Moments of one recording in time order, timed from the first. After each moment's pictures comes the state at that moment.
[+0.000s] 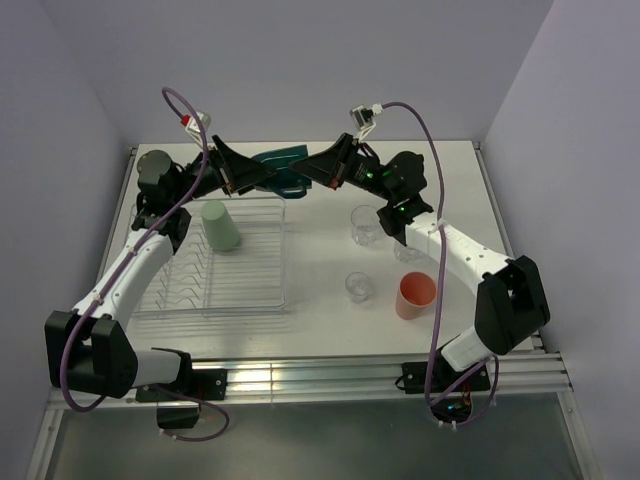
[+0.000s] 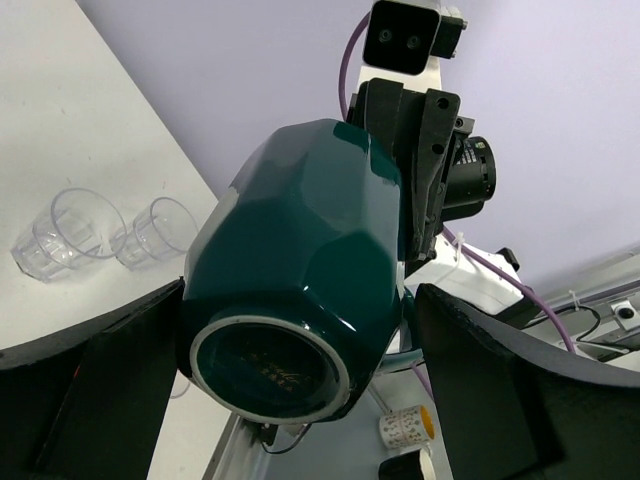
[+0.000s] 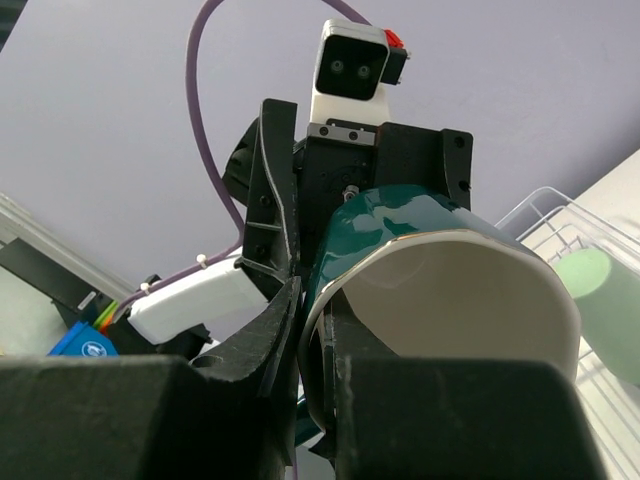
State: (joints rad) left arm -0.19 1.30 1.04 0.46 0.94 -1.14; right arm 0.51 1.50 1.14 0.81 -0.69 1.17
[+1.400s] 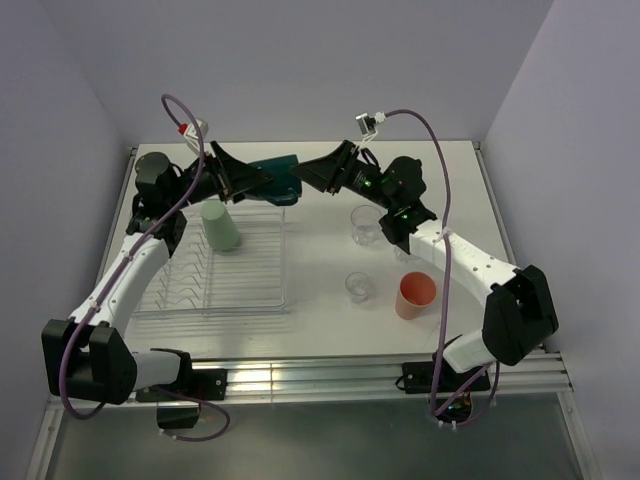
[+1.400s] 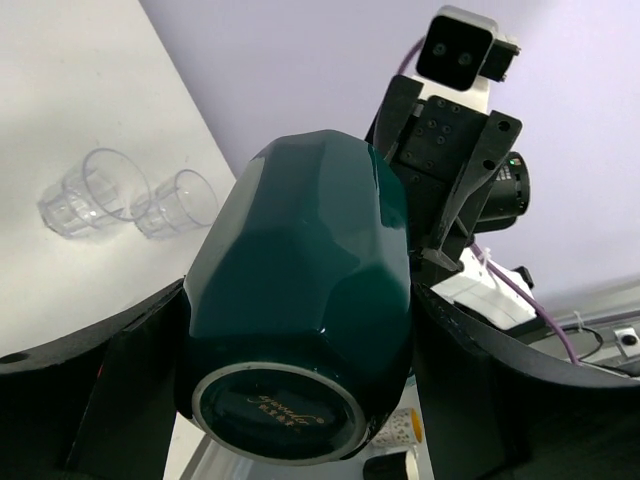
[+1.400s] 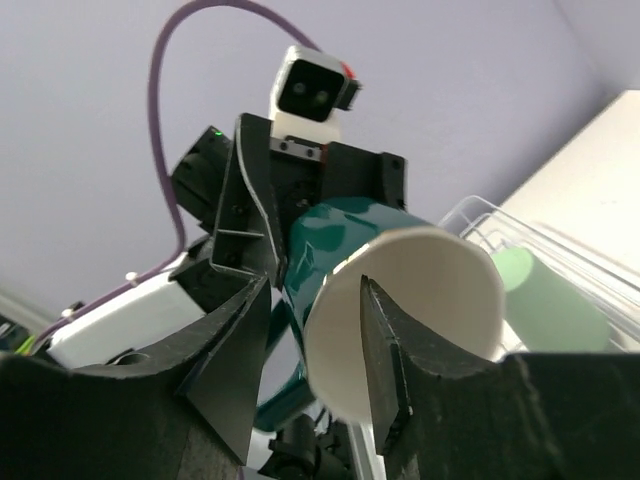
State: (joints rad) left arm -0.17 1.27 1.02 0.33 0.93 -1.12; right arm 0.54 1.45 1.09 0.70 -0.56 1.00
